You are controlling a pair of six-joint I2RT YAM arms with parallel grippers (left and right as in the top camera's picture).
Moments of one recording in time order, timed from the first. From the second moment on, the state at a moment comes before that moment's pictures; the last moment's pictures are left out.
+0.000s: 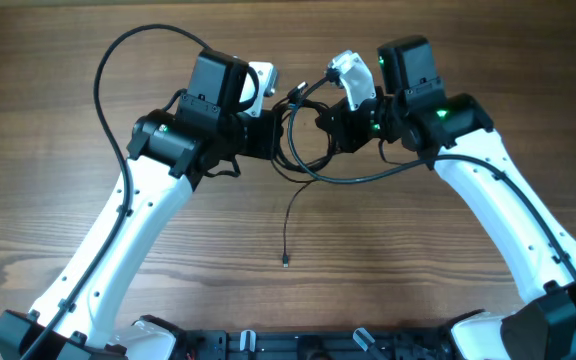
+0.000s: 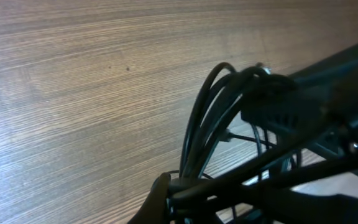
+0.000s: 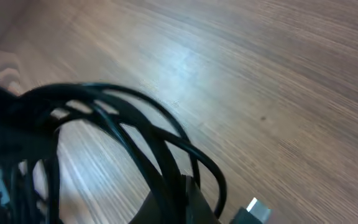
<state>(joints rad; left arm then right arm) -0.43 1.47 1.40 -0.86 0.28 -0.27 0.38 1.58 1.37 -0.69 -0.49 -0.04</state>
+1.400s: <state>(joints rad) -0.44 1.40 1.40 -0.85 0.07 -0.34 0.41 1.58 1.37 -0.62 -0.95 -0.01</state>
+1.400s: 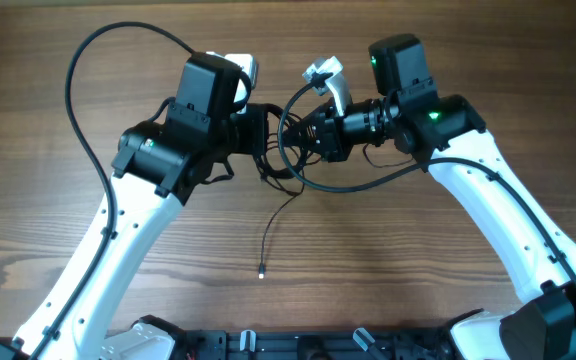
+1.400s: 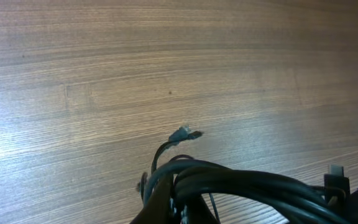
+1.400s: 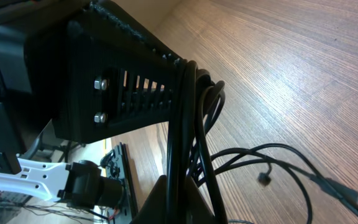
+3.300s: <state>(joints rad) -0.43 1.15 1.39 -0.99 -0.03 -0.34 0.48 1.72 1.37 -0.58 -0.56 0.22</state>
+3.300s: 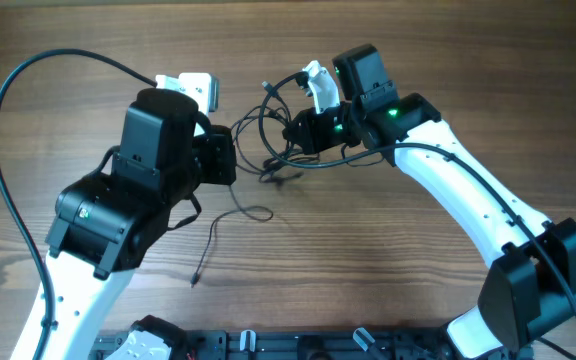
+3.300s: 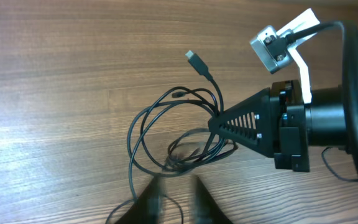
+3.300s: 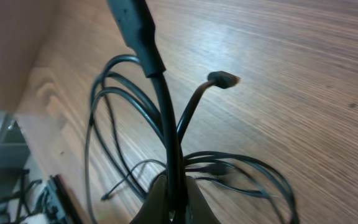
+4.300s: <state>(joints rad) -0.43 1.32 1.41 -1.00 -0.07 -0.34 0.48 1.15 1.36 -0.41 -0.58 0.26</state>
